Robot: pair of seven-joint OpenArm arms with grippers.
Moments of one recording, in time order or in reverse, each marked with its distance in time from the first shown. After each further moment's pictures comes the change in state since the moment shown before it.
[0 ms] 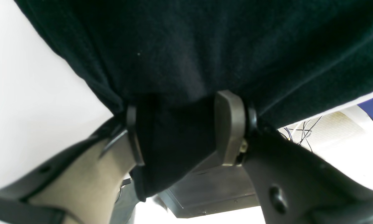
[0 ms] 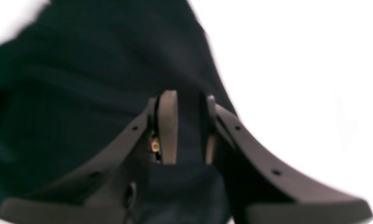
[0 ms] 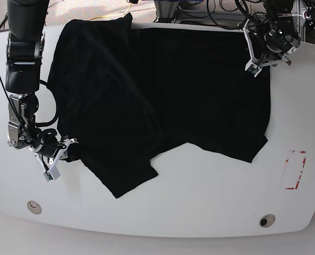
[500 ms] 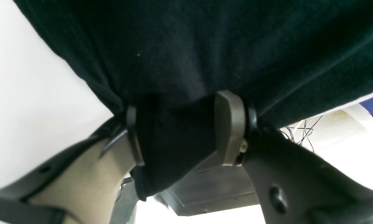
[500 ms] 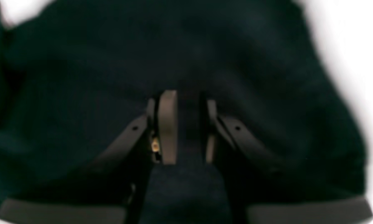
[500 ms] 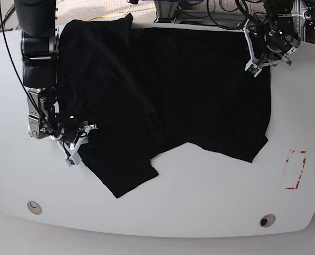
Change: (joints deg) left arm -0.1 0.0 0.0 0.0 0.2 0.0 0.5; right arm -2.4 -7.2 -0.4 -4.3 -4.6 0.0 -0.7
